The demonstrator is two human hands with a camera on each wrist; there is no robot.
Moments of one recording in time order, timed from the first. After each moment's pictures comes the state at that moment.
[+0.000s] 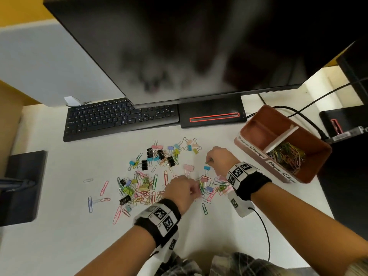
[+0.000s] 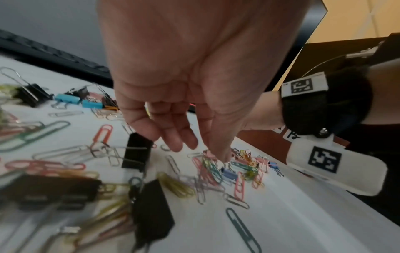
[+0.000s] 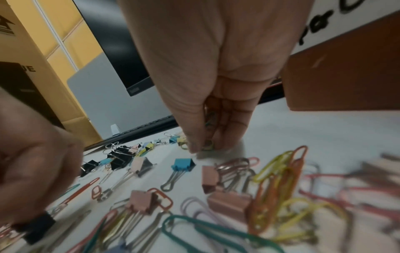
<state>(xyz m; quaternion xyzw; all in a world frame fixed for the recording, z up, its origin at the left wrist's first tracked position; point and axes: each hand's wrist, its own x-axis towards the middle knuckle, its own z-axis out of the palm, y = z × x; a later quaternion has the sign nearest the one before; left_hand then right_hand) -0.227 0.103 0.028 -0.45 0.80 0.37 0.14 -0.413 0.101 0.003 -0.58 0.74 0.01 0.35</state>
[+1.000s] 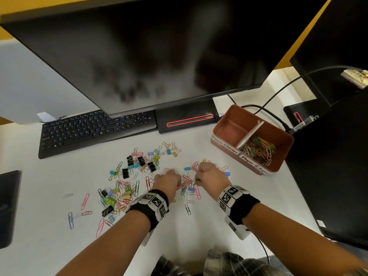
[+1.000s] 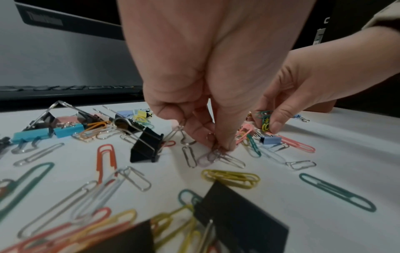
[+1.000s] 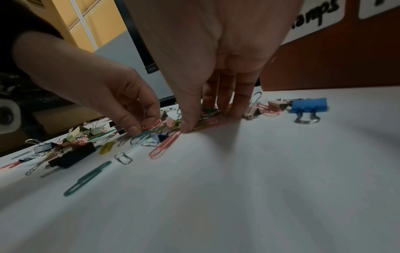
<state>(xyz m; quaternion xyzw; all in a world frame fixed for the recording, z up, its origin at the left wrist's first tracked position) -0.255 0.084 -0.011 -0.35 0.88 0.20 0.26 -0.406 0.174 -0.018 -0.63 0.73 0.01 0.26</state>
